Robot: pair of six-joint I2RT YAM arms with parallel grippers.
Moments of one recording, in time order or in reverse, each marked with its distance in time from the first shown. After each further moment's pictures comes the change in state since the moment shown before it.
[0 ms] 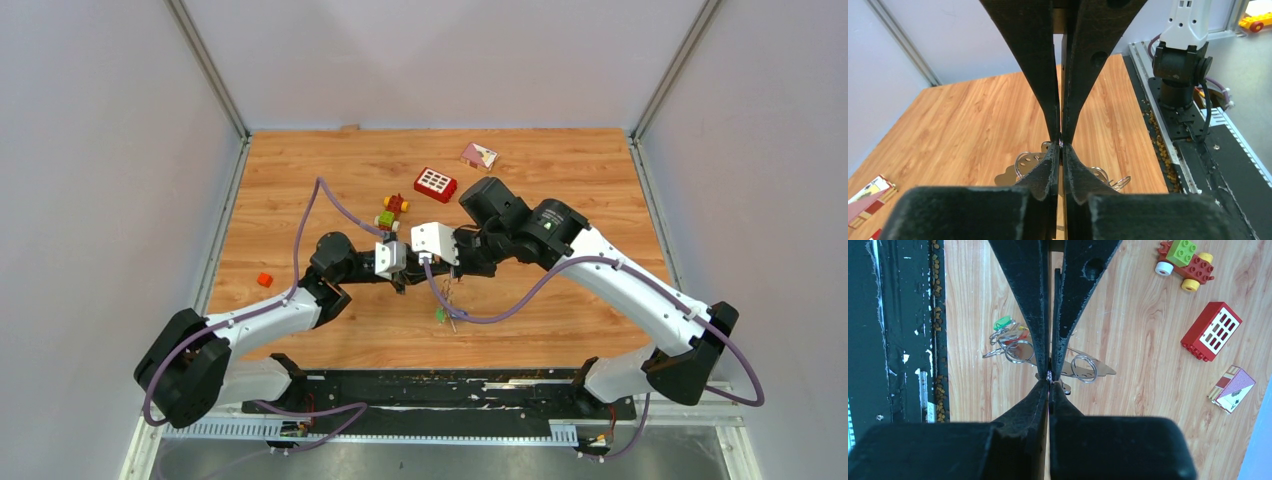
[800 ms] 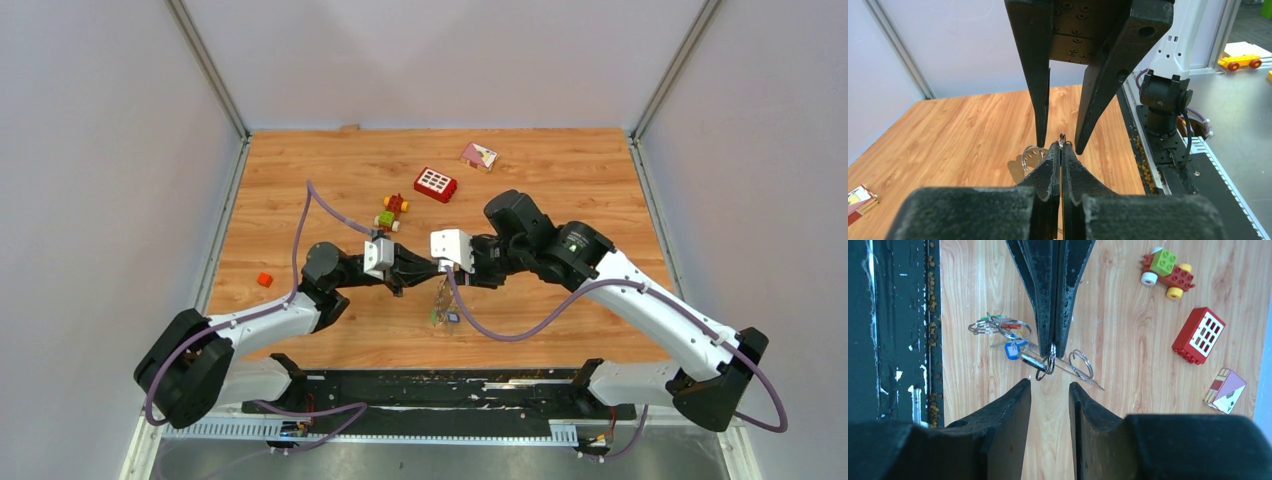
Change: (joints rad) left arm 0.004 -0.002 -0.058 0.211 -0.019 -0.184; right arm -0.028 -0.167 -0.212 0.167 -0.035 0.025
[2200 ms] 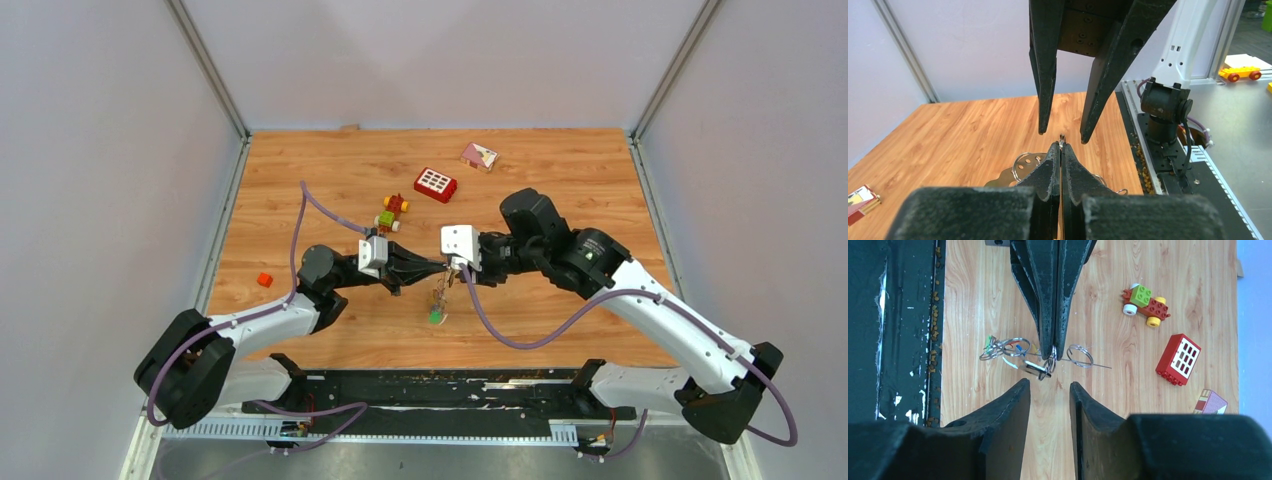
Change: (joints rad) left arm 0.018 0.000 -0.019 0.078 -0.006 -0.064; right arm -0.022 -0.084 -0.047 0.118 -0.089 0.024
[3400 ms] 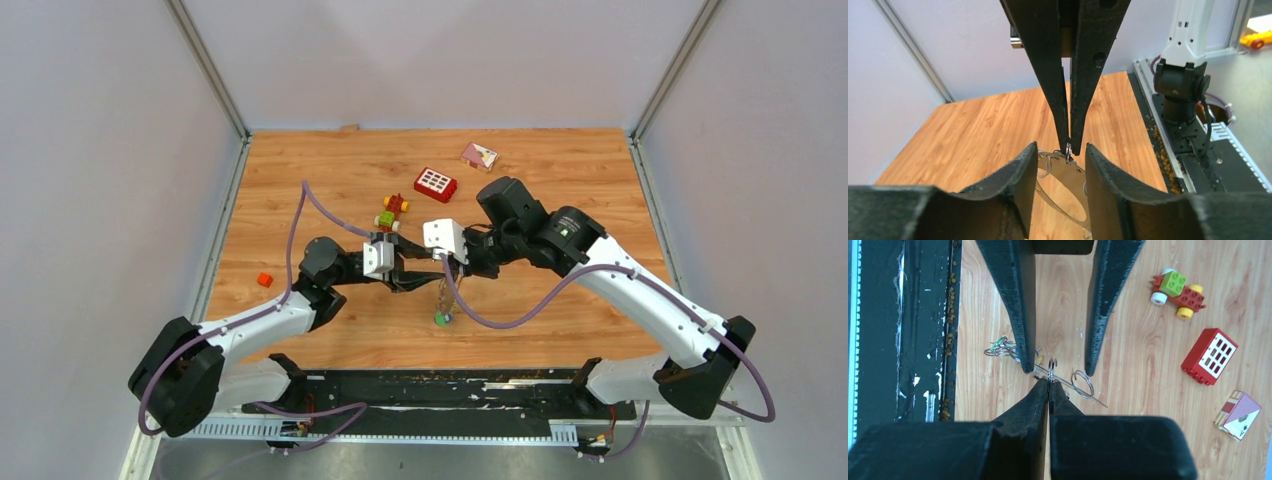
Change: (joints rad) left arm 0.001 -0.043 0.041 -0.179 0.023 0.178; right arm -0.002 0.144 0.137 -0.136 -0.030 -0.030
